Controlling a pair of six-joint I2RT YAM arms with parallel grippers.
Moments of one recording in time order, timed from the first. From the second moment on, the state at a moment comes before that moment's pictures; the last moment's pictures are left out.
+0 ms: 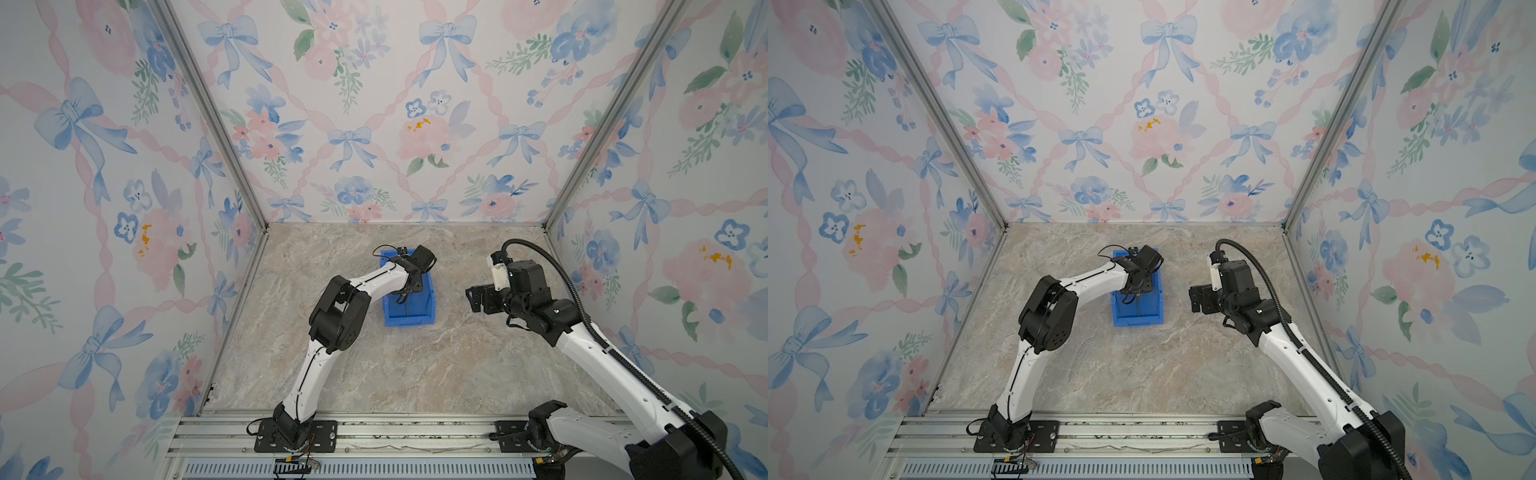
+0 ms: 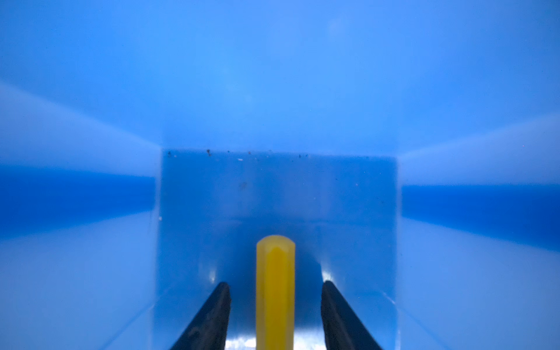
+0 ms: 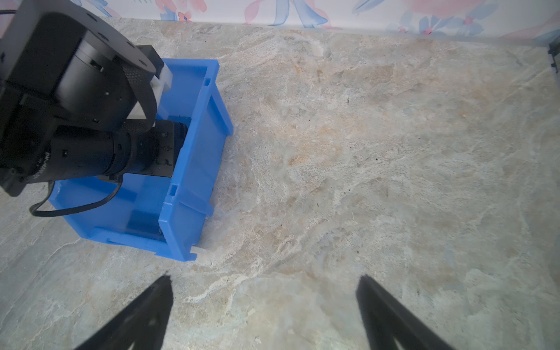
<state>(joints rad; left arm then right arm) -0.67 2.28 1.80 -0.67 -0.33 -0.72 0.39 1.10 0.94 -0.56 0.03 0.17</state>
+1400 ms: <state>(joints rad) -0.31 0.93 0.61 -0.34 -0.45 -0.39 -0.07 0.67 0.46 -0.45 0.14 0.28</state>
